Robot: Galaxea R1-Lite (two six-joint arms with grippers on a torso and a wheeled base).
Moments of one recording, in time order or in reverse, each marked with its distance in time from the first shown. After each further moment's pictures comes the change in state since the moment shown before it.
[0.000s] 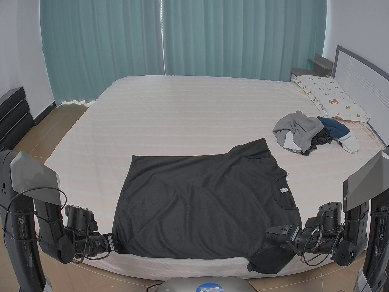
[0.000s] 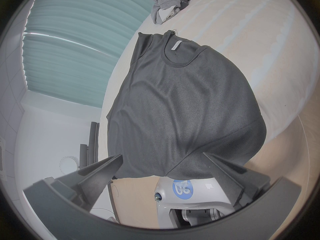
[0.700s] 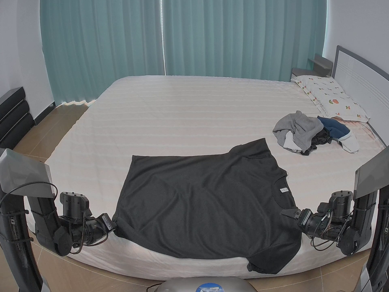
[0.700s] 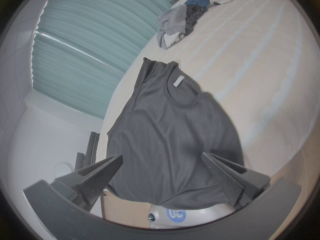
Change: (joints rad) left arm 0.014 -0.082 -0.076 -0.002 -0.015 -0.300; right arm -0.188 -0.025 -0.074 0.000 -0.007 -0.169
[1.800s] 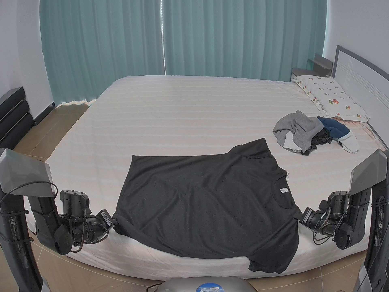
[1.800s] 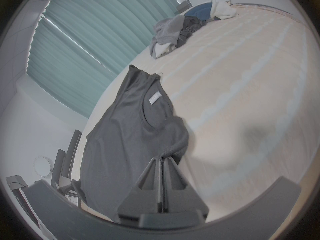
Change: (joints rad) left arm -0.005 0.000 -0.014 -0.001 -0.002 -0.088; right arm -0.099 0.149 -0.168 0.026 -0.039 -0.161
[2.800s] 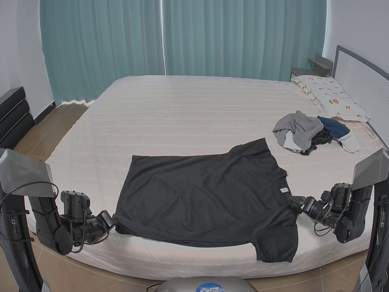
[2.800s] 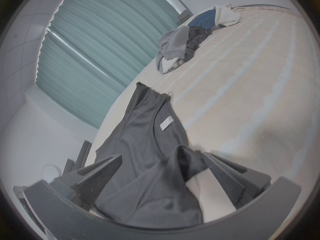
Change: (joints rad) left arm -0.004 0.006 0.000 0.000 0.004 0.006; right arm -0.036 -0.036 -0.014 -0.025 0.109 0.036
